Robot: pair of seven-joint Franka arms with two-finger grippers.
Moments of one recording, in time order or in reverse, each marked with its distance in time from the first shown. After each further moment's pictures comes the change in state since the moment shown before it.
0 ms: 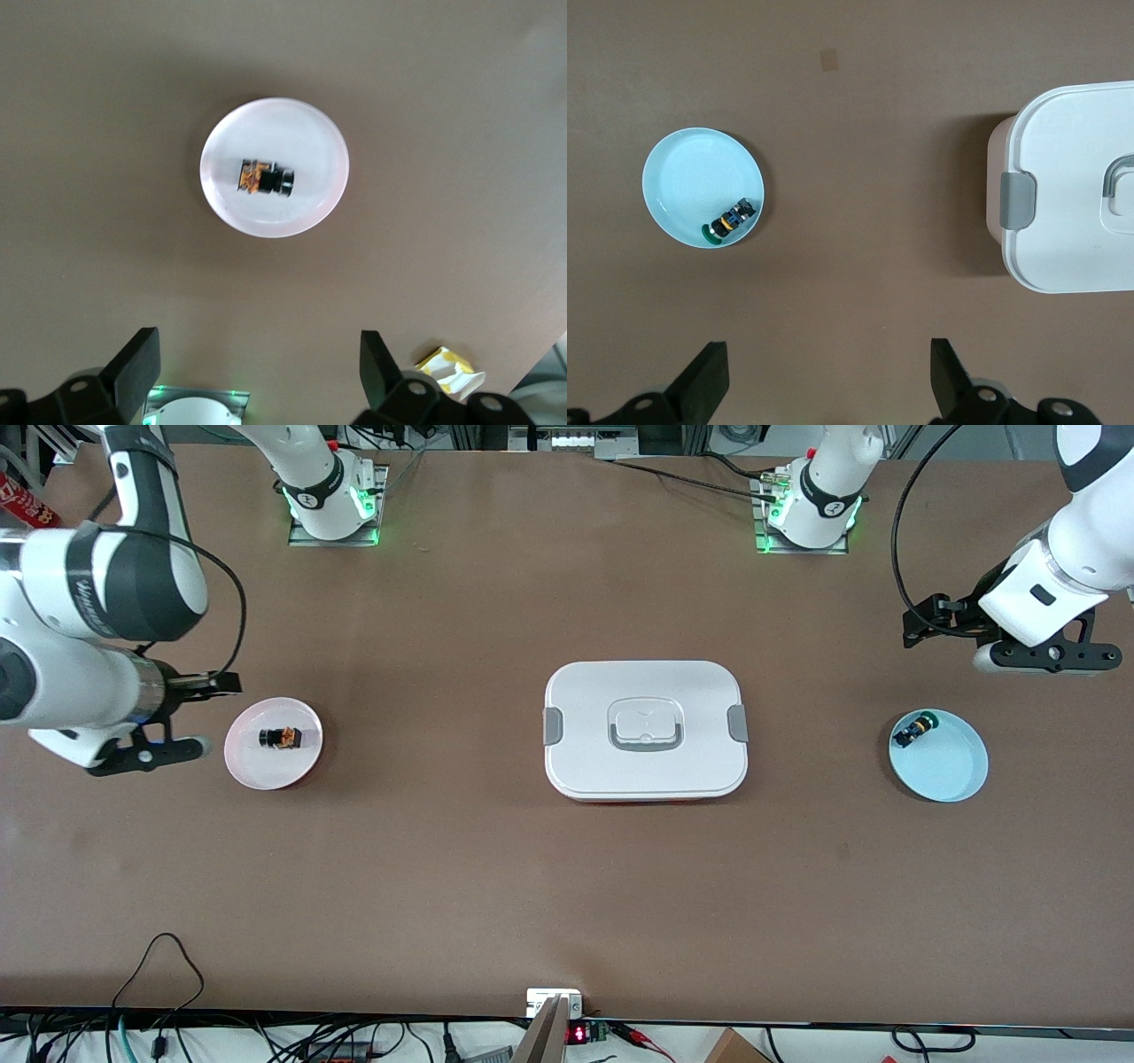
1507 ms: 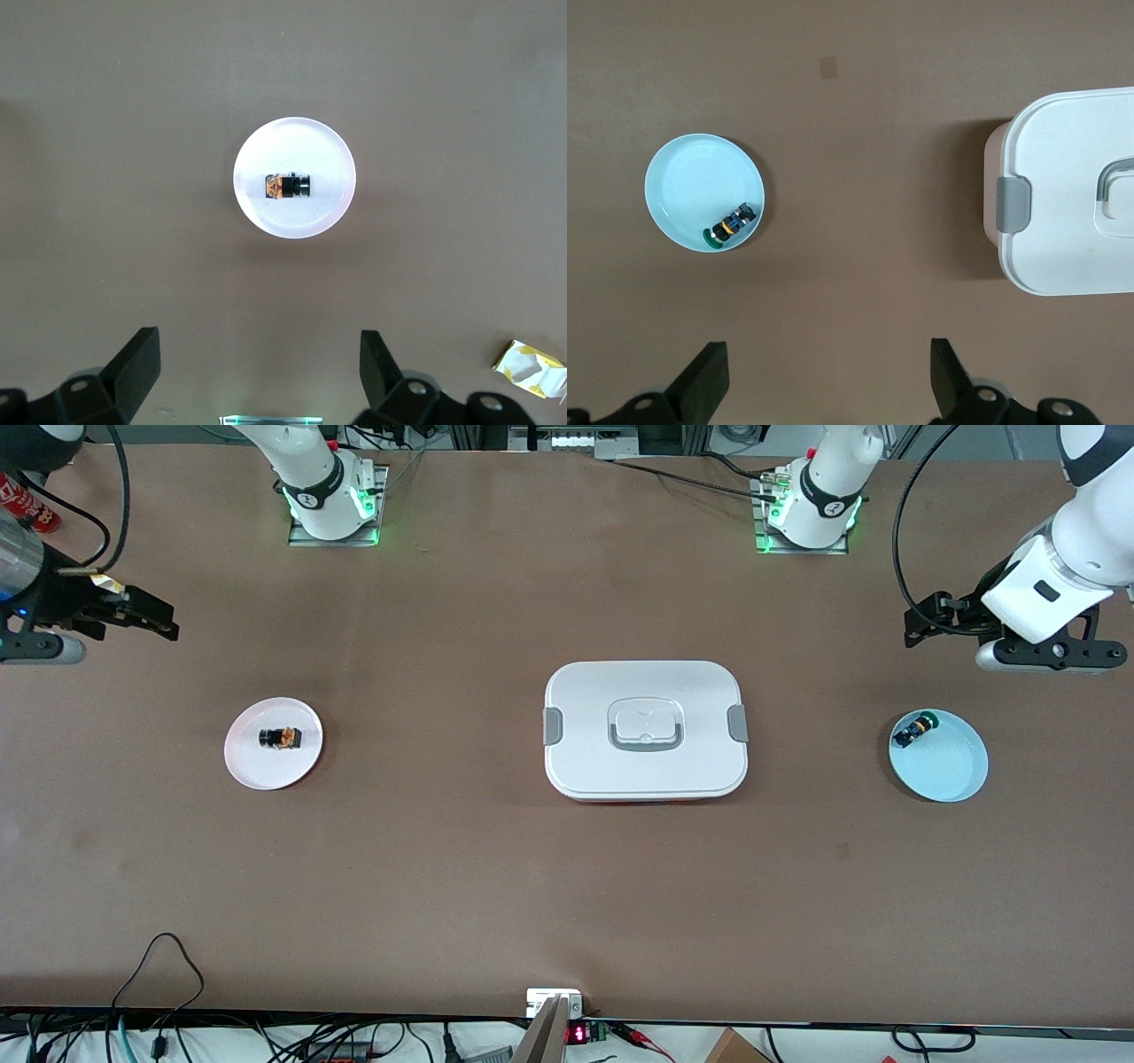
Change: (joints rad) left arm 0.000 0.000 -0.002 0.019 0.000 -0.002 0.000; right arm -0.084 -0.375 0.001 -0.279 0.132 0.126 0.127
